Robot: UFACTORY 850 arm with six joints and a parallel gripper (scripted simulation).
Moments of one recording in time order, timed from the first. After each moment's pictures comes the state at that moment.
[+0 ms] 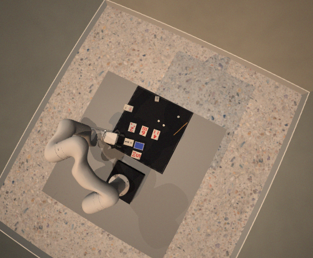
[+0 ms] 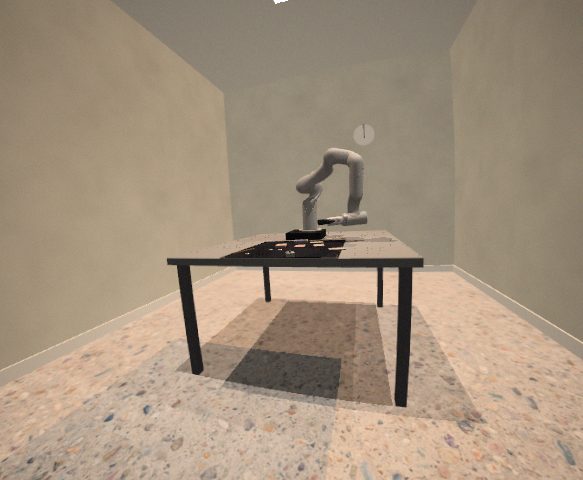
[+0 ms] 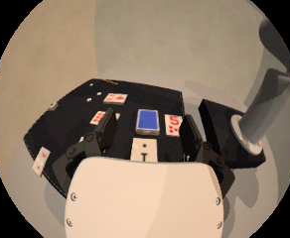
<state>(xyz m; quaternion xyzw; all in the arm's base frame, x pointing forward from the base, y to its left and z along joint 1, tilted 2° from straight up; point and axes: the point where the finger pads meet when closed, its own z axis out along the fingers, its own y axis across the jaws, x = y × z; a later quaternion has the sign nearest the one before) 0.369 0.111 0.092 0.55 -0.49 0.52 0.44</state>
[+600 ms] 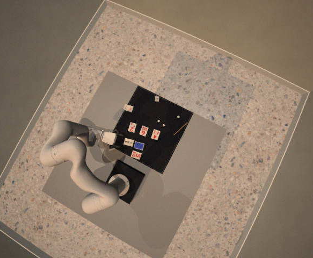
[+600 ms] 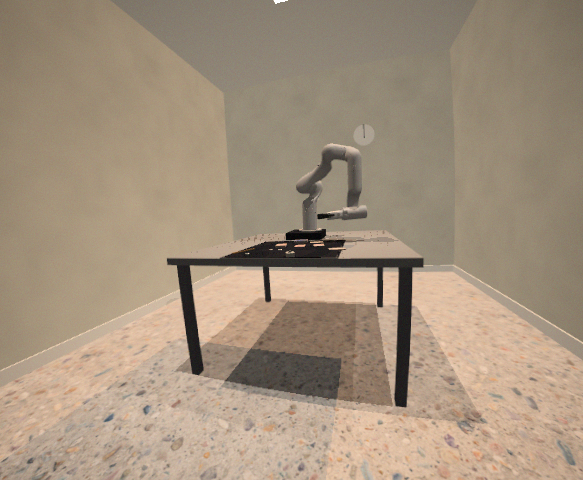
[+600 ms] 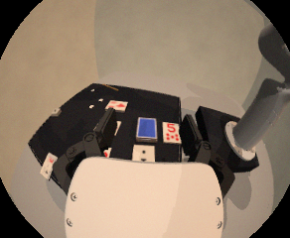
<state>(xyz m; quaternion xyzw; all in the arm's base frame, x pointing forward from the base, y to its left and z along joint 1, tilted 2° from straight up) 0.368 0.110 0.131 0.55 -0.49 0.52 0.44</state>
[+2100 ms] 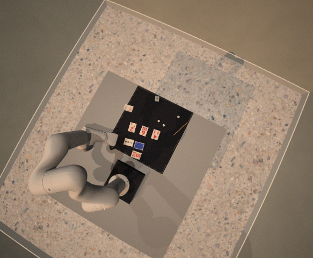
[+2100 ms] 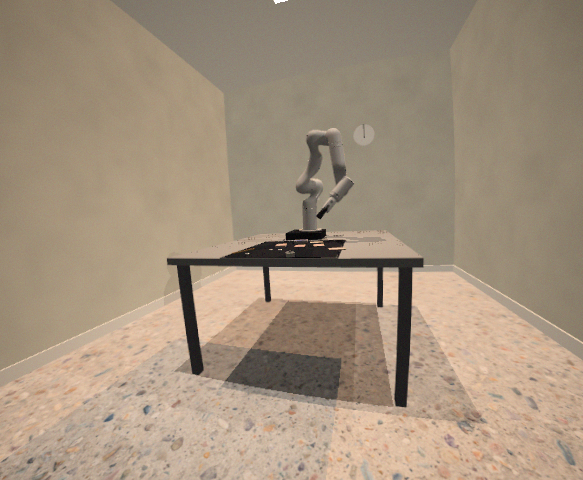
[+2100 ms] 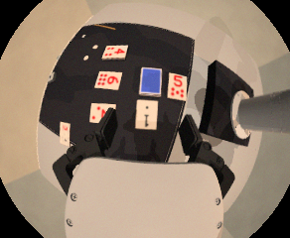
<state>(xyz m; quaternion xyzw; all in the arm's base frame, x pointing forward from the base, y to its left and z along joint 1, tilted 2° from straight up) 0.367 0.109 0.130 0.70 -0.62 0.27 0.22</state>
